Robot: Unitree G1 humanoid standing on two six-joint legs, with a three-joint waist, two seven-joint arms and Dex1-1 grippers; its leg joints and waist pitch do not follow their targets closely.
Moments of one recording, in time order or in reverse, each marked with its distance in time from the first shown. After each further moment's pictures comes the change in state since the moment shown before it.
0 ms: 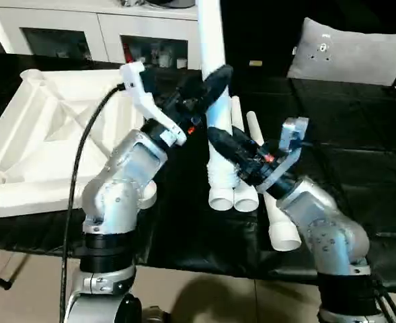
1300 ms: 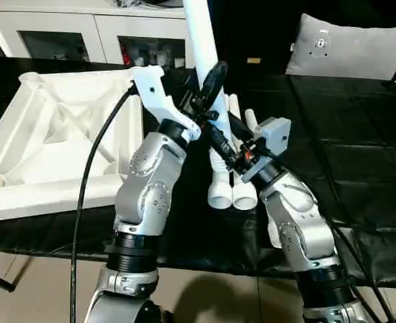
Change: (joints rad) left arm -0.005 -0.106 -0.052 0.109 0.183 -0.251 0.101; right arm -0.040 0.027 0.133 0.205 -0.368 -0.442 -0.139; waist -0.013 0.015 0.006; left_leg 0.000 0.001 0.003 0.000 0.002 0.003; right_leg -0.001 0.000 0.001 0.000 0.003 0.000
